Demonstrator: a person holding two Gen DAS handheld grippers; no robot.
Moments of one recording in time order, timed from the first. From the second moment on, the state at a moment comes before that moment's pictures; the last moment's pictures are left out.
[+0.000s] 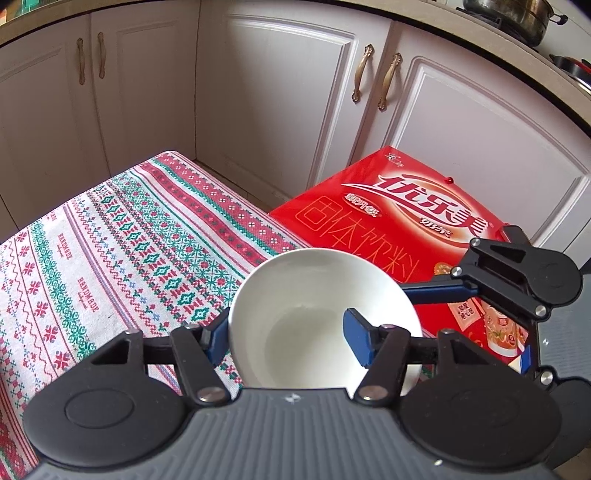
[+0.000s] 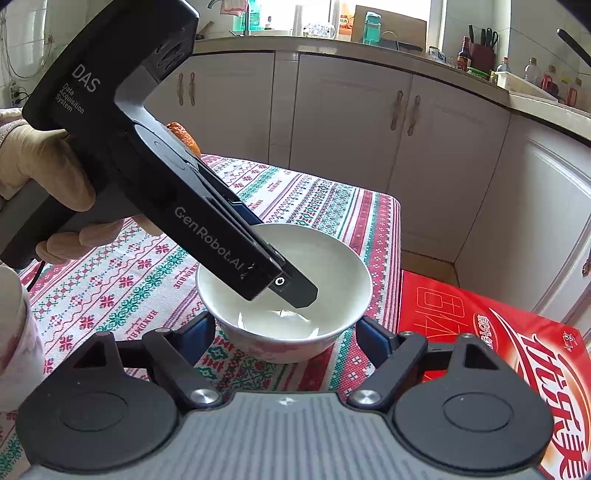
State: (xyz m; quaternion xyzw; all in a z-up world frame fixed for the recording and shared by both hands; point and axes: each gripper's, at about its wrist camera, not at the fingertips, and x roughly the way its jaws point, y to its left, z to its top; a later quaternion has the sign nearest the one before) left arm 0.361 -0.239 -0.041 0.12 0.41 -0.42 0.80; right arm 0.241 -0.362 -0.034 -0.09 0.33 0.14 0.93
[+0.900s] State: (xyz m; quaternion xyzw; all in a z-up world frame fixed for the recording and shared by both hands) left arm 0.255 -0.182 0.024 0.12 0.36 -0.40 0.83; right arm 0.151 -0.316 0.025 -0.10 0.31 0.17 0.93
